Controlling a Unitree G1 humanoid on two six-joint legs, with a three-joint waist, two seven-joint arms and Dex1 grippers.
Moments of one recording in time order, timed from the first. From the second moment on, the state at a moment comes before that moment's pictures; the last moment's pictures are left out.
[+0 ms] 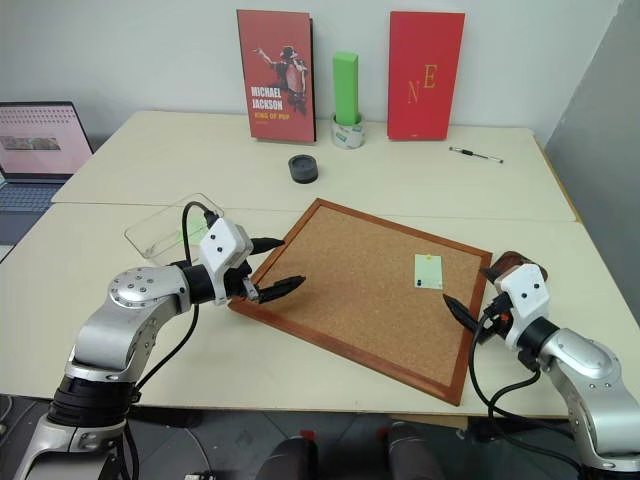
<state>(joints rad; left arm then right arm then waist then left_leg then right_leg) -0.40 0.64 -0.02 -0.16 -0.26 0.46 -0.87 0.06 -0.59 -0.21 -0.43 0.36 0.43 0.61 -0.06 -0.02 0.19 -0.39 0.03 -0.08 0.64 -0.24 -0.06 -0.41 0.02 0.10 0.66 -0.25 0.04</state>
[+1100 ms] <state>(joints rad) -0.63 0.43 -0.16 0.23 -0.24 0.28 -0.99 -0.06 -0.52 -0.09 -0.55 0.38 0.57 0.51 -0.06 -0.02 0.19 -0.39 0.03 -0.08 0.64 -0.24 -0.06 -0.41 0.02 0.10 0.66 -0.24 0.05</state>
